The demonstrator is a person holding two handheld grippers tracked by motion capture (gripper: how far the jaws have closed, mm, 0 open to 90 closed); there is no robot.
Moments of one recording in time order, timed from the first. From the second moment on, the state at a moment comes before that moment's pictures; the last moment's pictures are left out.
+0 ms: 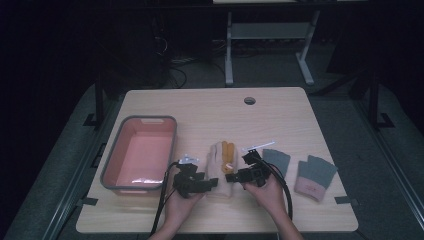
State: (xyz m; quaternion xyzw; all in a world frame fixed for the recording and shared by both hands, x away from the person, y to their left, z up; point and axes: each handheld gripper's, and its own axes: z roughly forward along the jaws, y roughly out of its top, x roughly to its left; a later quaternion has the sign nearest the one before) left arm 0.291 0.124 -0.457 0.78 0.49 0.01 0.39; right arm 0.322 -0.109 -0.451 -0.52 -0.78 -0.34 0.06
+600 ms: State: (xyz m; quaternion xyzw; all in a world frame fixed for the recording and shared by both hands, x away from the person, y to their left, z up) left arm 0.304 0.130 -0.468 0.76 0.50 -0.08 0.41; right arm 0.313 -0.099 -0.466 -0.56 -0.73 -0.38 0.08
